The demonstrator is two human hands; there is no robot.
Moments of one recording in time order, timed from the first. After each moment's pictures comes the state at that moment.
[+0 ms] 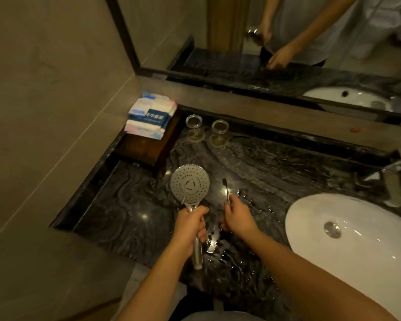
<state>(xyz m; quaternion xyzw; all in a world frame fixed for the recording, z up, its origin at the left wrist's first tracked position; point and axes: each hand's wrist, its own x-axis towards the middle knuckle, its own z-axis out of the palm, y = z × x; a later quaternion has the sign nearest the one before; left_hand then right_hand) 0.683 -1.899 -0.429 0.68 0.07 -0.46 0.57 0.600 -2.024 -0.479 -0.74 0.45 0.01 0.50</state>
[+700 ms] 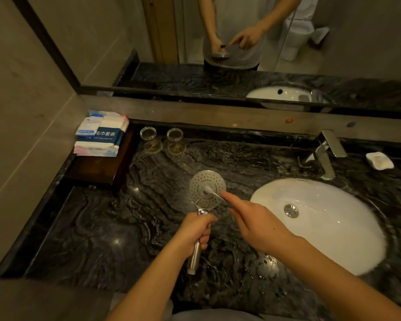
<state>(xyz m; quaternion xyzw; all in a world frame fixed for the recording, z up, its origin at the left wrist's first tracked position) 0.632 -1.960 -0.423 0.67 -0.06 -0.62 0.40 0.473 -2.049 -0.363 -0.91 0.28 -0.04 0.30</state>
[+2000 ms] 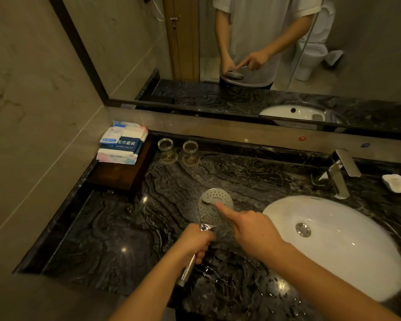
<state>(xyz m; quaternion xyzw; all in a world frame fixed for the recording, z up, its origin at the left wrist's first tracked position) 0.655 -1.935 -0.421 0.72 -0.14 -0.58 0.36 0.513 -2.040 -0.359 -0.94 0.29 0.04 0.14</state>
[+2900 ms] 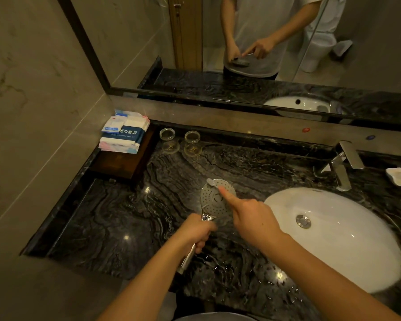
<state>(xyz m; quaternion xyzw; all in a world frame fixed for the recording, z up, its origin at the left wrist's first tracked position) 0.652 -1.932 -0.422 0.72 -0.15 -0.59 0.34 0.514 -2.035 -0.355 -0.93 0.33 0.03 0.14</state>
